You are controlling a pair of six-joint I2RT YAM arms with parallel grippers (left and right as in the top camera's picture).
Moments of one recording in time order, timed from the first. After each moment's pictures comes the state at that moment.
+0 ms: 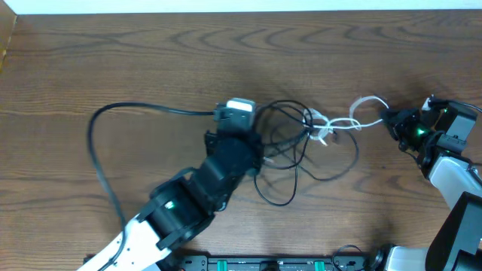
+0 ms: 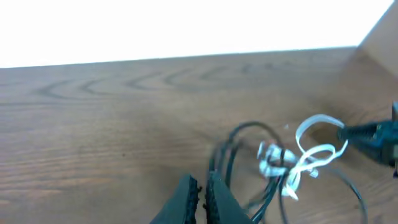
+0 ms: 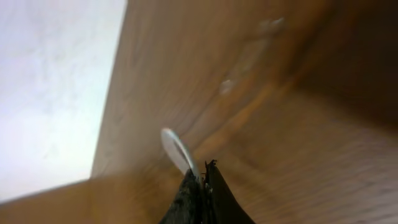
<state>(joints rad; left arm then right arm) -0.87 1.02 0.95 -0.38 -0.46 -0.40 -0.39 1.54 0.67 0.10 -0.63 0.78</state>
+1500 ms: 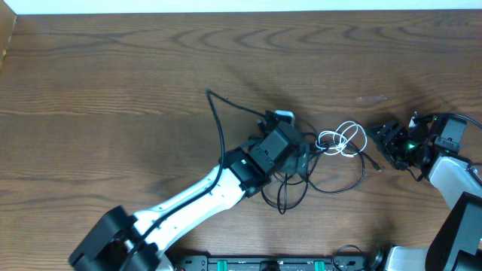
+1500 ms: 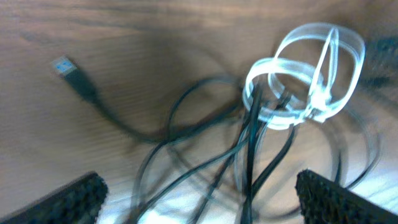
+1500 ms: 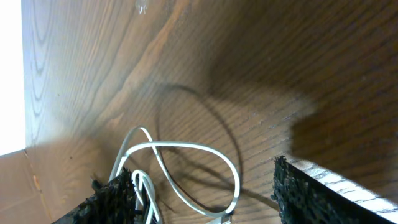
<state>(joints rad) -0.87 1.54 0.96 -0.32 -0.11 -0.56 -0.38 1.54 0.67 -0.22 -0.60 0.51</state>
